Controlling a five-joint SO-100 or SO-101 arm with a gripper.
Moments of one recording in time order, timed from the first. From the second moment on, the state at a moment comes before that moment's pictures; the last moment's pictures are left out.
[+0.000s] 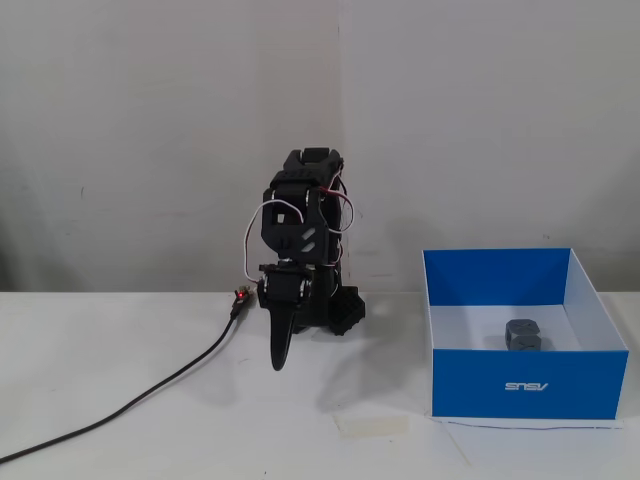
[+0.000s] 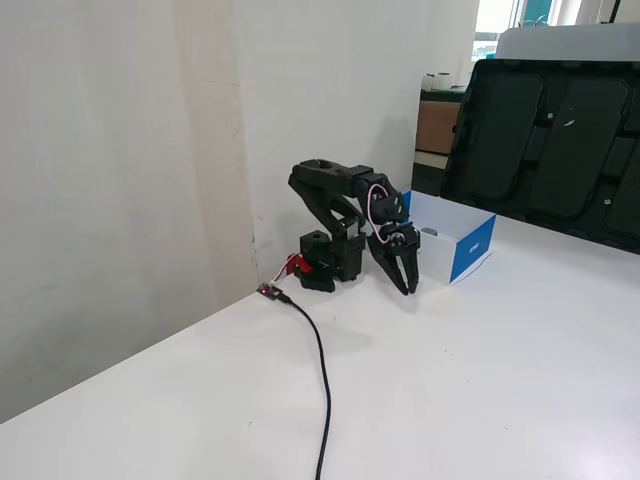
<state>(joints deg) 0.2 147.2 147.7 59.8 4.5</state>
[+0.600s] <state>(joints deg) 0.3 171.1 164.2 59.0 4.5</state>
